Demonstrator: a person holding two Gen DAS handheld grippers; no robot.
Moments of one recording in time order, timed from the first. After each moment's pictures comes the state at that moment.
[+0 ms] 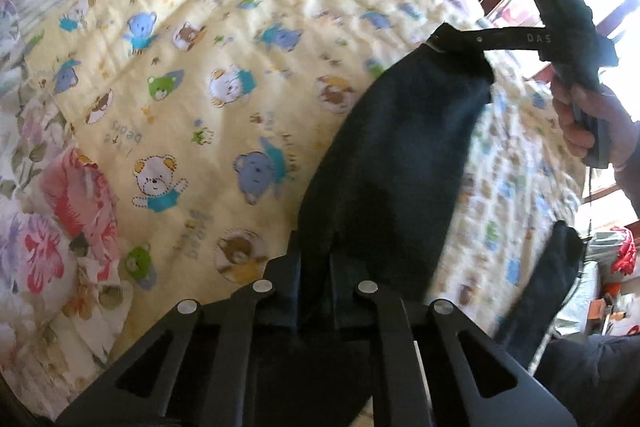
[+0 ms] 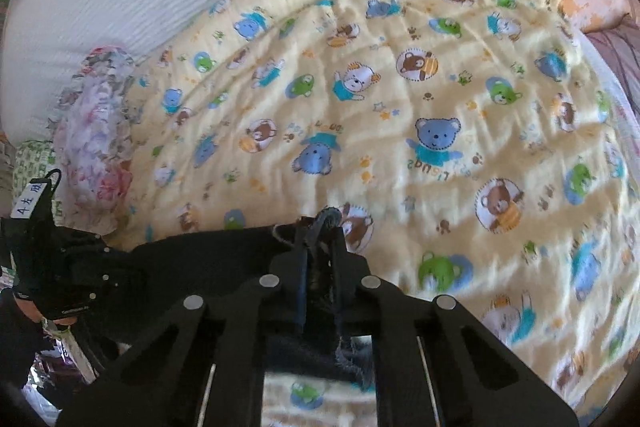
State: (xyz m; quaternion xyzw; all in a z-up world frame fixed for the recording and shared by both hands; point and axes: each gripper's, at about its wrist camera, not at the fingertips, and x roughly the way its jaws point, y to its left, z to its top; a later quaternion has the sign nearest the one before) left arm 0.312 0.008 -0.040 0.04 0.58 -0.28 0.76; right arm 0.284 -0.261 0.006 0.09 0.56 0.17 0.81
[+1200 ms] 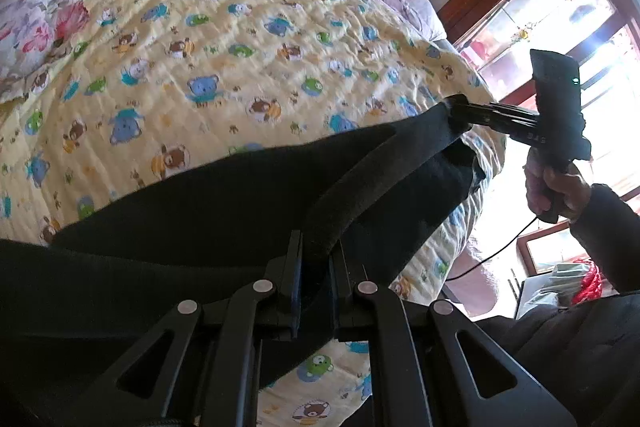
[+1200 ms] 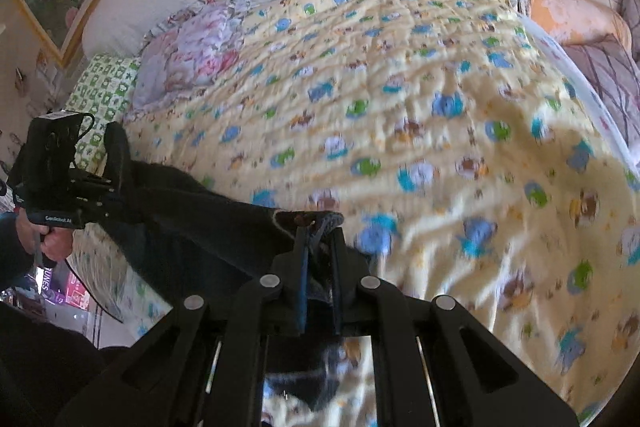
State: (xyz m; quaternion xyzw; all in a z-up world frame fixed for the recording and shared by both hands) left arm 0.083 -0.029 -0.014 -0.06 0.57 -0.28 0.77; right arm 0.017 -0.312 0.030 0.04 0.49 0.24 0.84
